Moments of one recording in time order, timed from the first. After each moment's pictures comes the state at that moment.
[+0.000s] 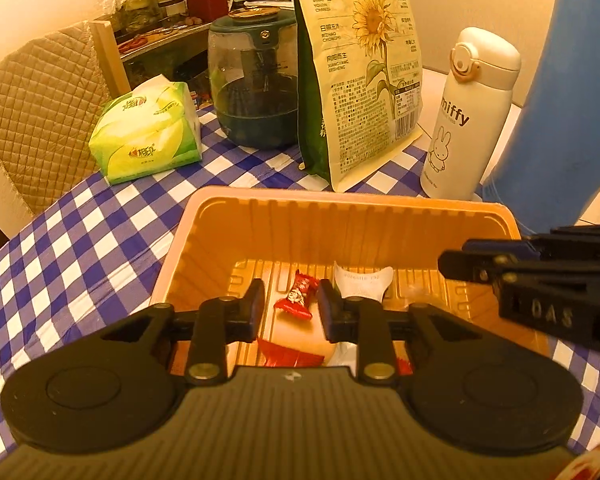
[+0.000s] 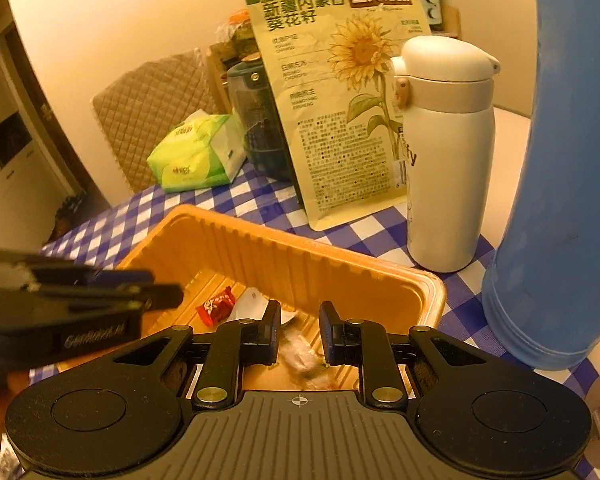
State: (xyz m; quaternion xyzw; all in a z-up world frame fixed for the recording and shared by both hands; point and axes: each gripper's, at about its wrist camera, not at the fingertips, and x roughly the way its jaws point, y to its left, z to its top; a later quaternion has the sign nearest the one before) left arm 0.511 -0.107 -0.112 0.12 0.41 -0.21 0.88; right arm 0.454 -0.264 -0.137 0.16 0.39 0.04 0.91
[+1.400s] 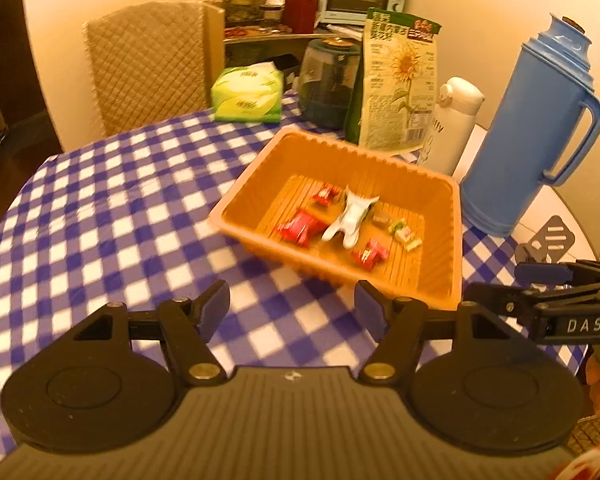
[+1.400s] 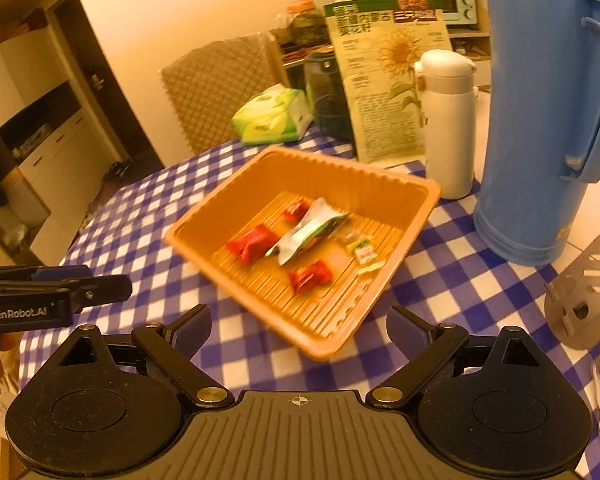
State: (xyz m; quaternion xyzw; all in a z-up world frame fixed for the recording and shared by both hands) left arm 0.318 -0.017 -0.044 0.01 0.41 -0.11 0.91; right arm 0.302 -0.243 -0.083 0.14 0.40 0.12 0.90
